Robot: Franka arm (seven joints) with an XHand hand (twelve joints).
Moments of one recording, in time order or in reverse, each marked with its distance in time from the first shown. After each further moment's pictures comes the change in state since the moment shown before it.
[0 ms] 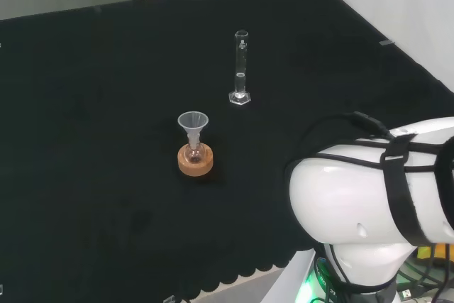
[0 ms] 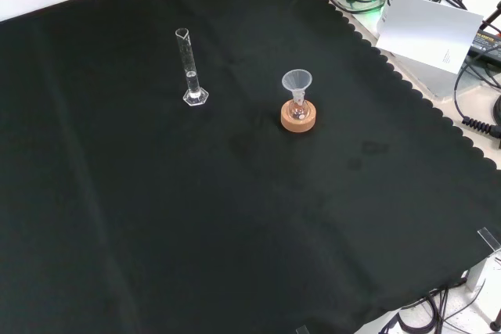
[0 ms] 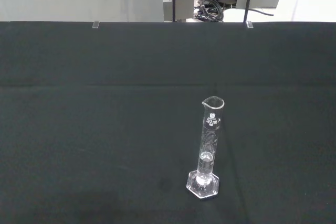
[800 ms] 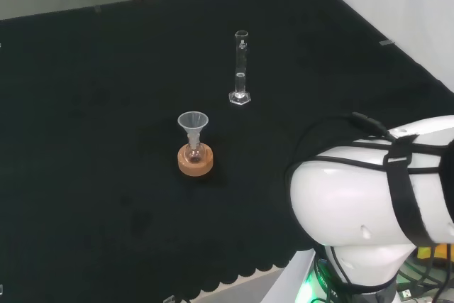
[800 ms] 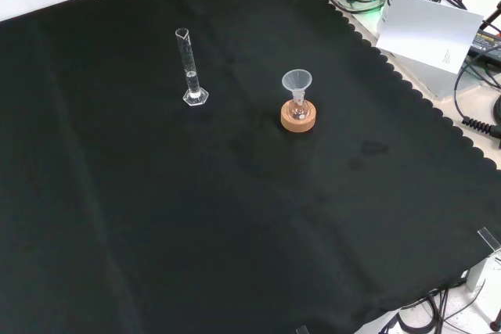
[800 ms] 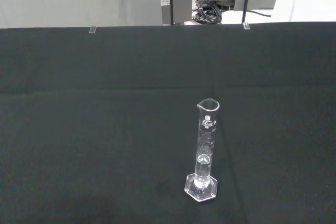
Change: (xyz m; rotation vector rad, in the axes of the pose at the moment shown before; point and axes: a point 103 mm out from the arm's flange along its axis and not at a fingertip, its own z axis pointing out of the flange) arm -0.009 0.002 0.002 -0.008 0.016 0.010
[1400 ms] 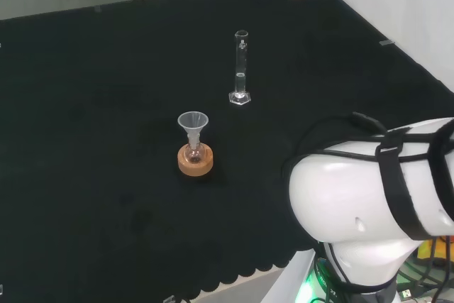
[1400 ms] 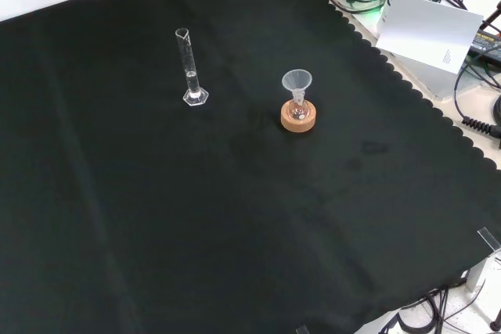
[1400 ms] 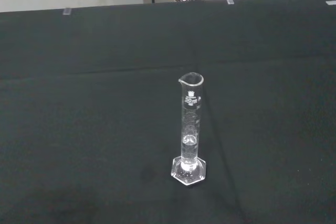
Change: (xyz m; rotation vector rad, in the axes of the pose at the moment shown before) arm -0.017 0.025 0.044 0.042 0.022 0.072
